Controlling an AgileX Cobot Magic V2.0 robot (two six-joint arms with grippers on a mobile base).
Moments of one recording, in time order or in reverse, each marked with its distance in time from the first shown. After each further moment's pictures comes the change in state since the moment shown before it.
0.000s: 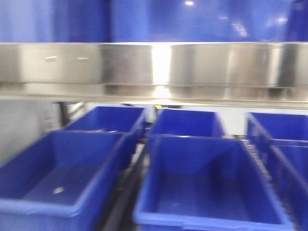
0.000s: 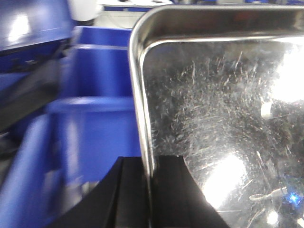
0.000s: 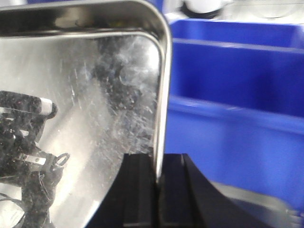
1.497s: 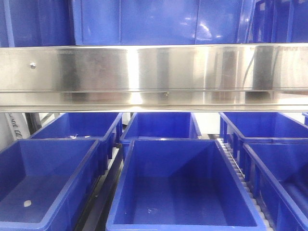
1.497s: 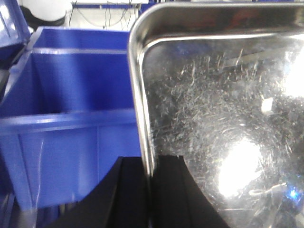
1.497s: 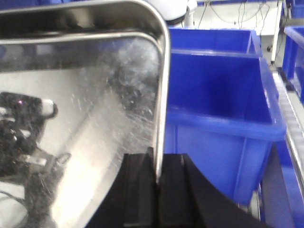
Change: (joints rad) left arm 0.000 0.007 0.000 0.000 0.022 0.000; right arm 0.000 0.011 0.000 0.000 0.012 0.000
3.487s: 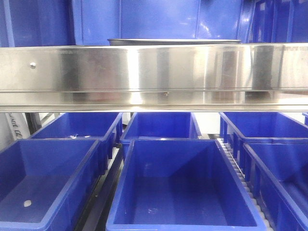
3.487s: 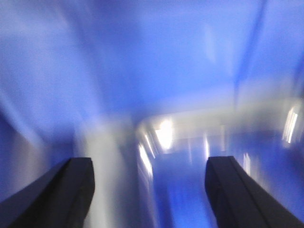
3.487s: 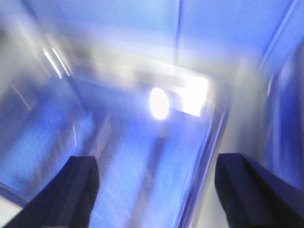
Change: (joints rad) left arm 0.021 0.100 -0.095 0.041 0.202 0.007; right arm 0.016 0.123 0.004 0.021 0.221 -0.003
